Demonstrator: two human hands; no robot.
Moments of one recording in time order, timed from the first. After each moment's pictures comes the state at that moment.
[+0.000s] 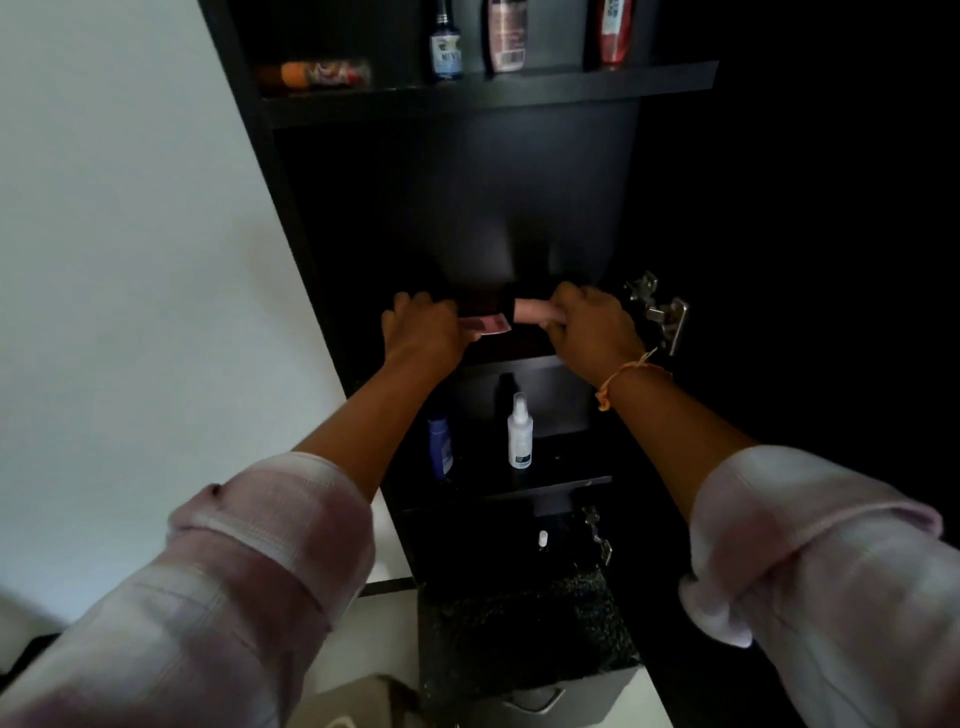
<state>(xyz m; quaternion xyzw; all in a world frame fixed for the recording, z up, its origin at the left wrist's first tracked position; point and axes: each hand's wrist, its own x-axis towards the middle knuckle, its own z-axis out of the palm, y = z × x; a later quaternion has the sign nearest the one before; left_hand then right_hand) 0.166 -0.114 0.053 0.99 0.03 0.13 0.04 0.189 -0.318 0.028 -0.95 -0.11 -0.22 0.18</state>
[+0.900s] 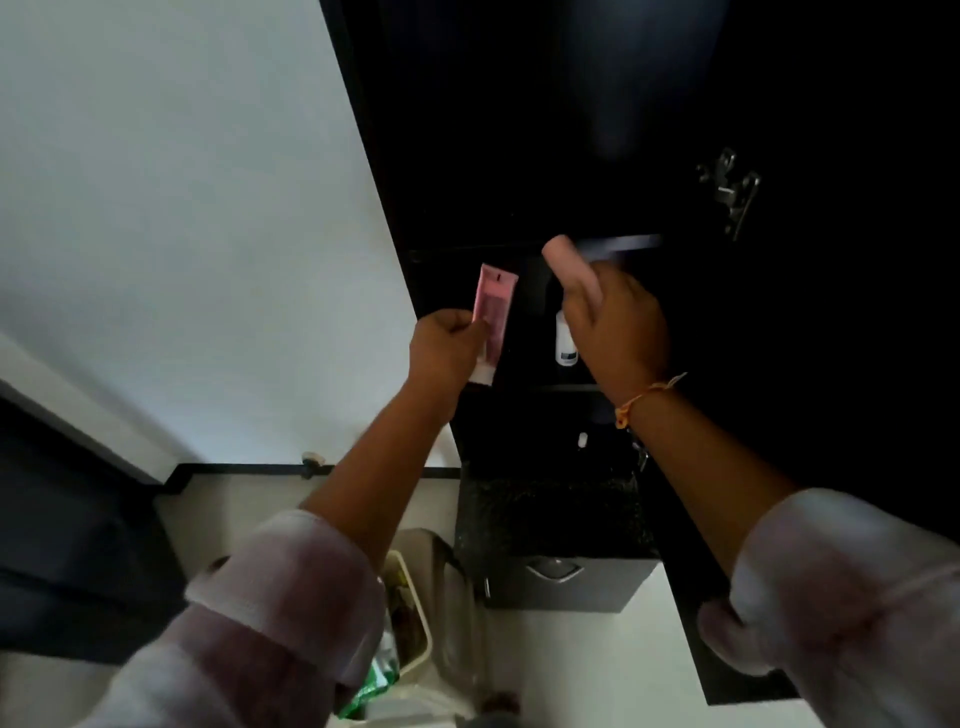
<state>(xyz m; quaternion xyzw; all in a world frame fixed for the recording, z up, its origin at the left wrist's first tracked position) 0.017 -0.126 -0.034 0.78 0.21 0.11 0.58 0.071 -0.300 -0.044 -0.89 -0.12 -0.26 0.35</state>
